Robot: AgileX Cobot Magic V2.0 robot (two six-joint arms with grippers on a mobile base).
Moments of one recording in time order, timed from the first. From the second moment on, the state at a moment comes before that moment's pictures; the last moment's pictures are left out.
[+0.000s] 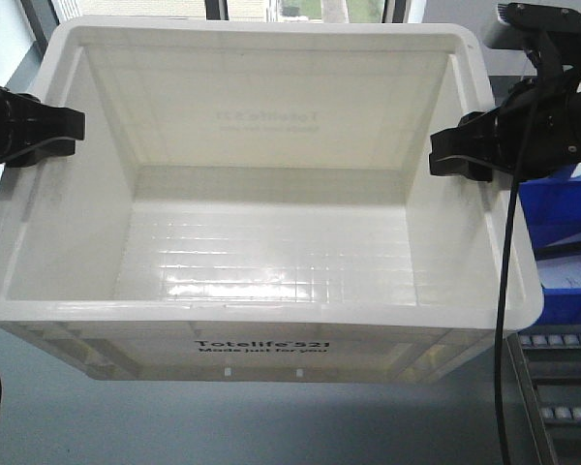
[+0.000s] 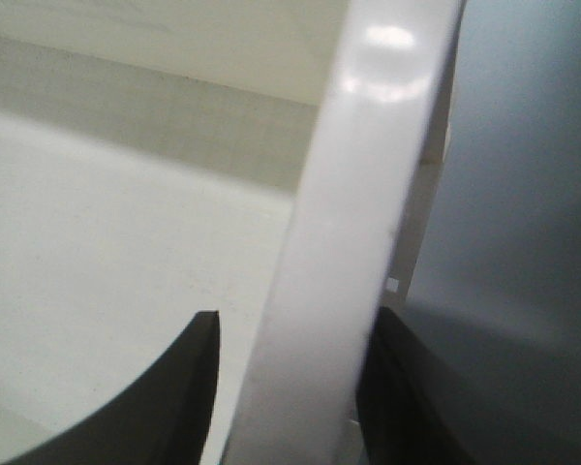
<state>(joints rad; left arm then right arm) -0.20 1.23 -1.14 -0.20 0.83 -0.03 0.18 1.34 -1.15 0.38 0.85 -0.24</state>
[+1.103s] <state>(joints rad) -0.20 1.23 -1.14 -0.21 0.82 -0.03 0.18 1.34 -1.15 0.38 0.84 -0.24</state>
